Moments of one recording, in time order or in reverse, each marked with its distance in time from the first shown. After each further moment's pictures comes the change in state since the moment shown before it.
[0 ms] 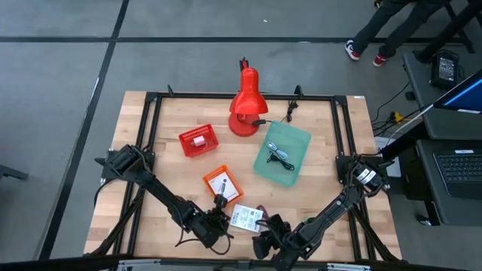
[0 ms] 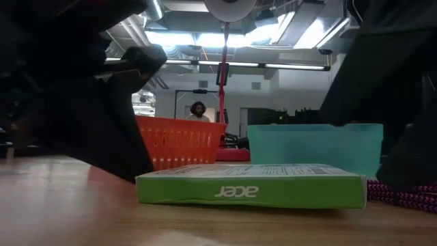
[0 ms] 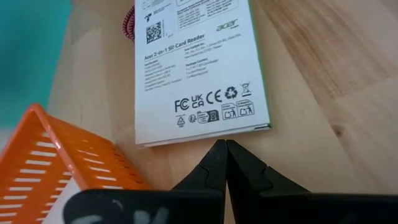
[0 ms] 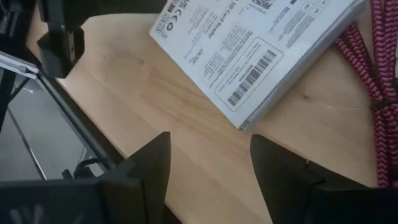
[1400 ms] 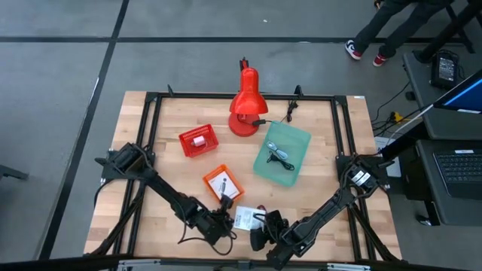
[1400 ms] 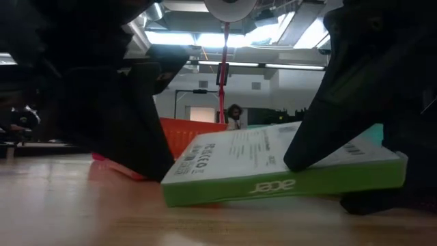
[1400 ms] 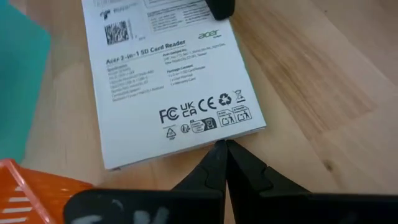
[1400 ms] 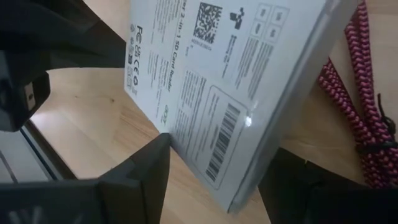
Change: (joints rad) left arm 0.051 -0.001 -0.003 0.112 0.116 0.125; right arm -0.044 0.066 0.001 -0.037 0.047 0.096
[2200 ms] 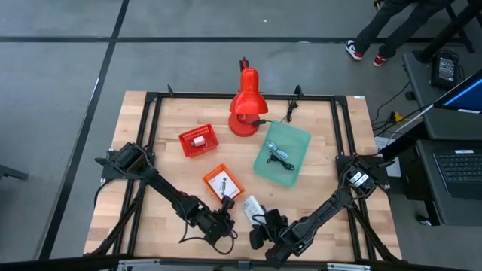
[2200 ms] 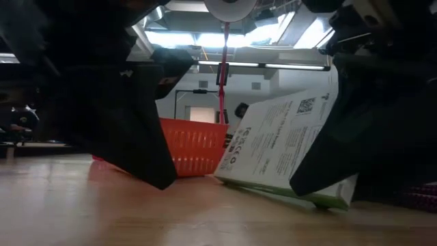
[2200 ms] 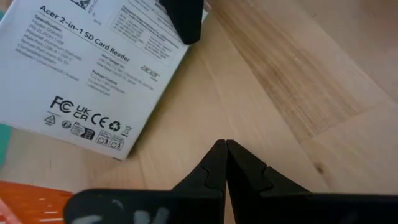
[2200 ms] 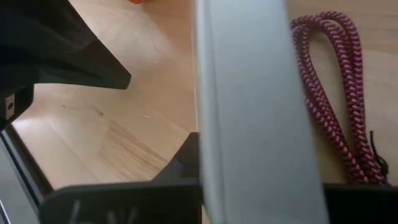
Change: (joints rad) left arm 0.011 0.000 0.002 -0.001 0.062 0.001; right arm -0.001 0.008 -0.005 0.010 0.059 -0.059
